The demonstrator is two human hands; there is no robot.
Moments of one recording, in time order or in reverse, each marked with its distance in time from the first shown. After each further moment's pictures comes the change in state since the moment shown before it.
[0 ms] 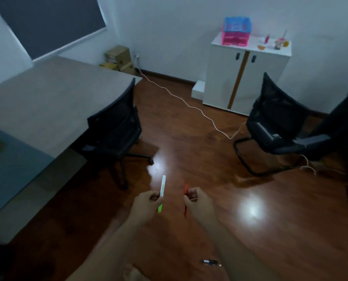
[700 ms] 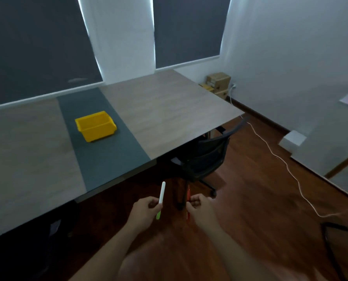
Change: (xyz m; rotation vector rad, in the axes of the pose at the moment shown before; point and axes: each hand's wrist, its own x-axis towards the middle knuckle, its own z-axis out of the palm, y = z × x) left_hand 0.003 -0.212 -0.281 -0.289 0.352 -0.257; right_hand 0.051 -0.248 0.294 -0.158 -0.306 -0.327
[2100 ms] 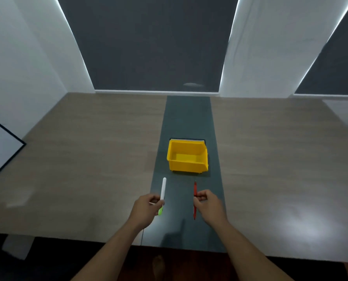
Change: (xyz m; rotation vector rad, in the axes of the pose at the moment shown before) left_hand 0.294 -0.118 -0.319 -0.372 0.590 -0.373; right_hand 0.394 -0.301 0.324 -0.162 -0.546 -0.281
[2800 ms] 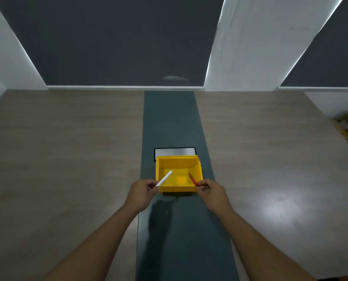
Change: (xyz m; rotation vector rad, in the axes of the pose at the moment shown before) left_hand 0.236 0.067 -0.016 0.326 -0.160 0.195; right_hand 0.187 -0.049 -0.008 -0.175 0.065 0.037
